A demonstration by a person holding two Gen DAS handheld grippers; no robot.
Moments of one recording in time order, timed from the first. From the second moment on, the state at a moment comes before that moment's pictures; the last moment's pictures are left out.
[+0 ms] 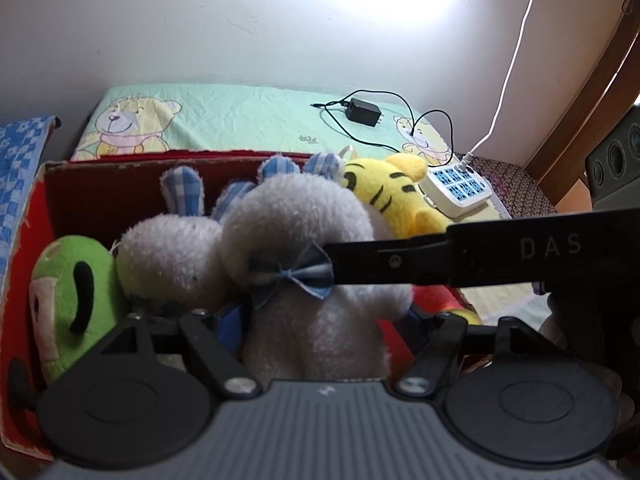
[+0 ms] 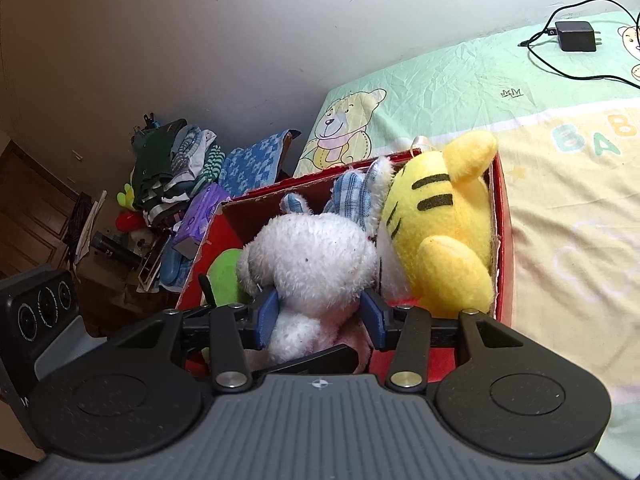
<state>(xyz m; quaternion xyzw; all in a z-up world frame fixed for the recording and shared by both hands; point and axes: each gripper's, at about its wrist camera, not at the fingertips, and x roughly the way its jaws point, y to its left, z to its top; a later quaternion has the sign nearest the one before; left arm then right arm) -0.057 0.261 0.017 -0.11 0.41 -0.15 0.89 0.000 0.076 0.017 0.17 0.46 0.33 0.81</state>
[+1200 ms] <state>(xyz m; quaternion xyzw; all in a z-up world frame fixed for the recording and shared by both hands) -0.102 0.278 0.041 -0.09 0.44 0.09 0.89 -0.058 0.077 0.047 0.06 0.42 0.19 0.89</state>
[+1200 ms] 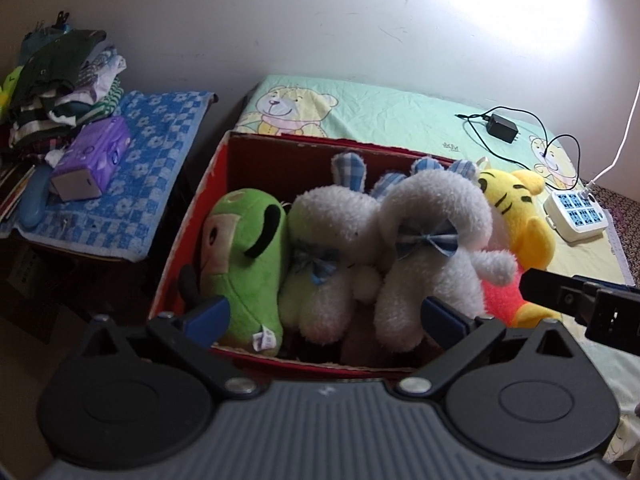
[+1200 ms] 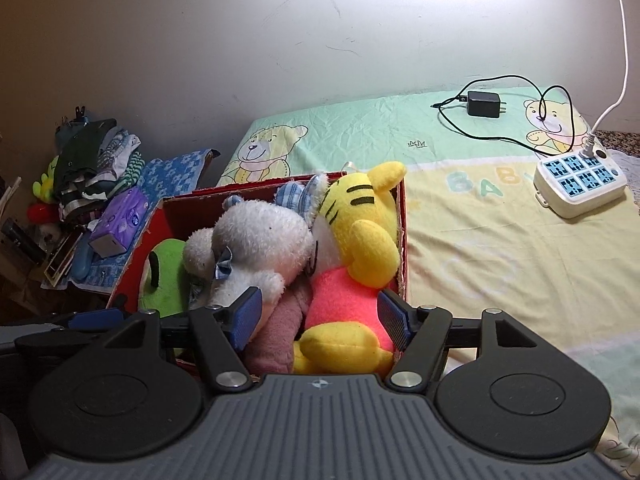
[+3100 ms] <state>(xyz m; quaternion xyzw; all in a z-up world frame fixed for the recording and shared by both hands) -0.096 0.173 0.075 -0.02 0.43 0.11 0.90 -0.049 -0.009 0.061 0.04 0.41 0.13 0.90</state>
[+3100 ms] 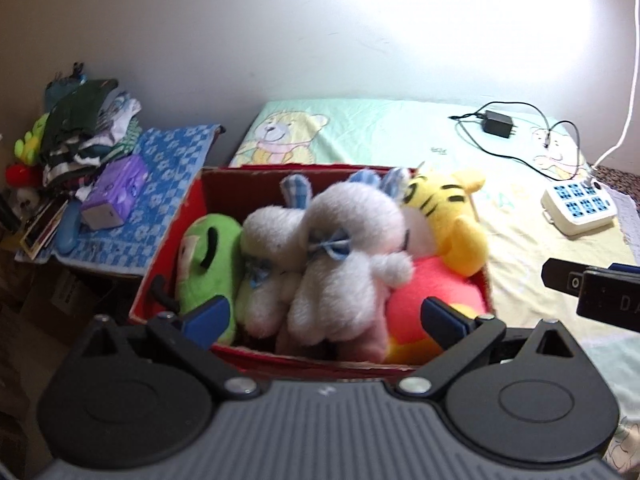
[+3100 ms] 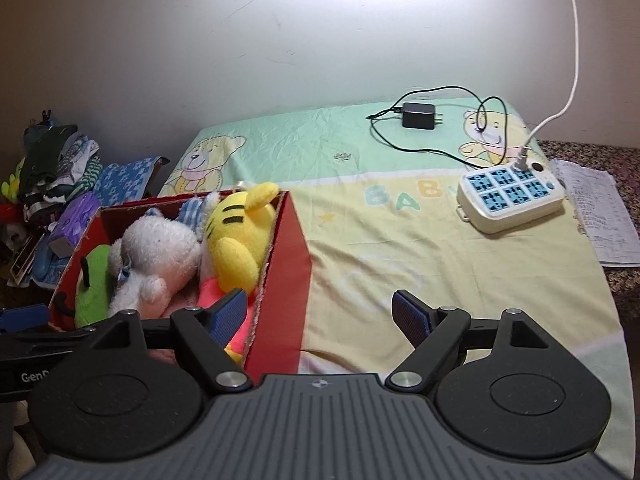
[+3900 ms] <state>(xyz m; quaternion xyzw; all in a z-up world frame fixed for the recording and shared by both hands) -0.086 0.072 0.047 0.04 0.47 -0.01 0.88 -0.071 -0.080 0.029 0.03 0.44 0.01 0.90</state>
